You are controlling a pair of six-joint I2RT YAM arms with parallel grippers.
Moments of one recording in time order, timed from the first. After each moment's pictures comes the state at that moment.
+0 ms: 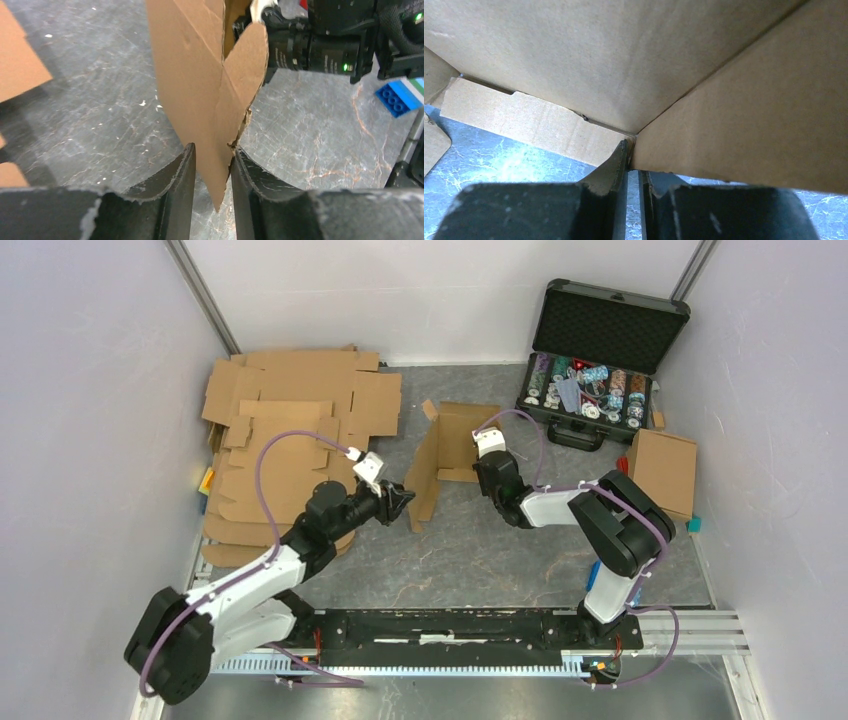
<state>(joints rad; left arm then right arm) -0.62 1.02 0.39 0.47 0.23 -0.13 0.62 1.76 0.72 0.45 0.40 0.08</state>
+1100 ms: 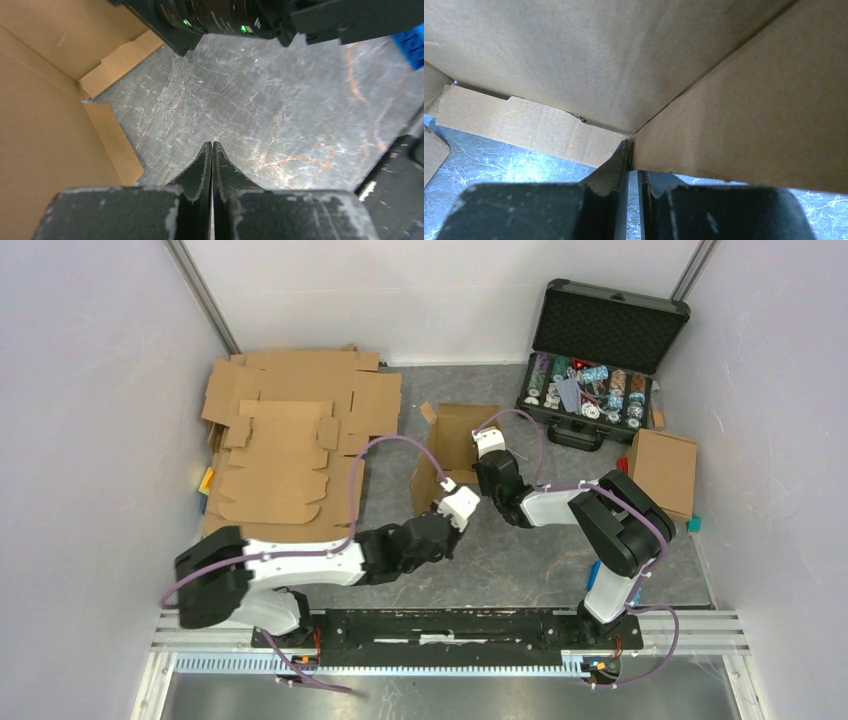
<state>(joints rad) -1.22 1.29 0.69 0.18 -0.40 -0.19 0.62 1.76 0.72 0.45 0.38 0.08</state>
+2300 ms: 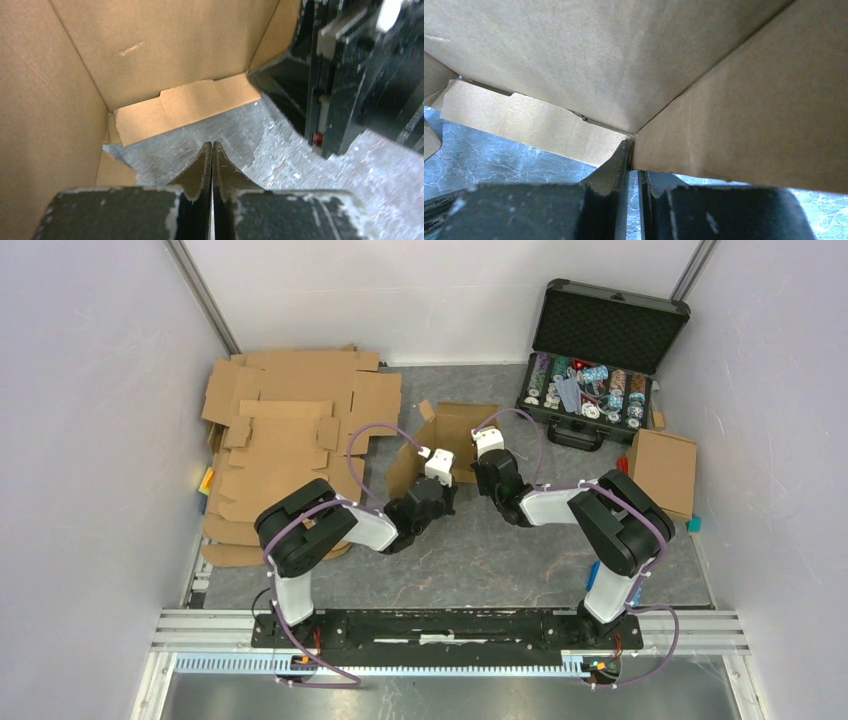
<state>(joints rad) -0.90 1.86 0.73 0.78 -0.33 -0.30 0.62 1.77 0.73 0.44 0.35 0.09</state>
